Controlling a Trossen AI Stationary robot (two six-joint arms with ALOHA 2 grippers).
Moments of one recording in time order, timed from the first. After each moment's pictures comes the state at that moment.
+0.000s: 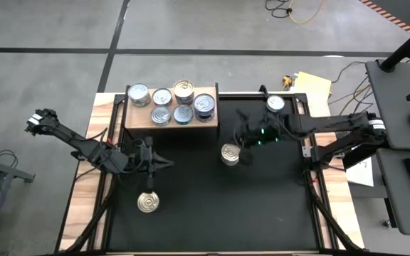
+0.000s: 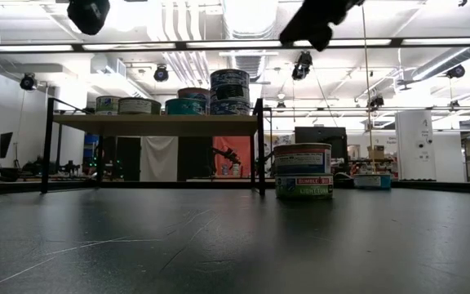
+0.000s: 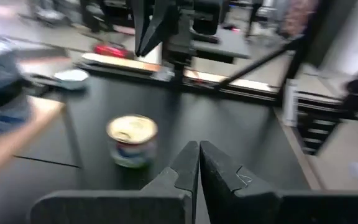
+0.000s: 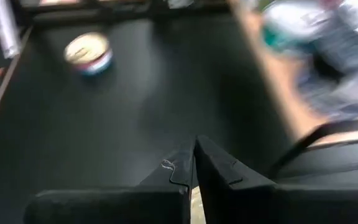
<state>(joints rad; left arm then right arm) -0.49 0.90 0.66 -0.03 -0.56 -0.32 -0.04 1.32 1.15 -0.45 0.00 0.06</state>
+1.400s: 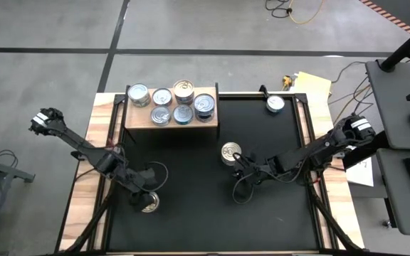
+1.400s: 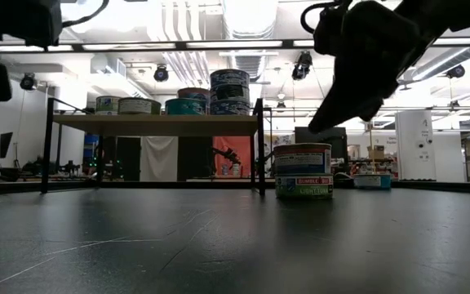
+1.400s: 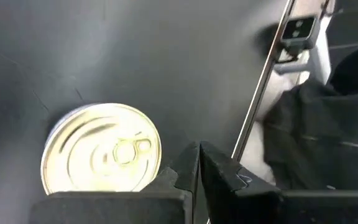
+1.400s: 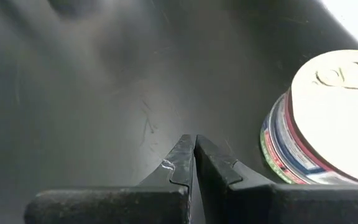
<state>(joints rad) -0.57 1.04 0.66 -0.50 0.13 -1.17 0.31 1.50 0.78 -0.09 0.32 0.52</state>
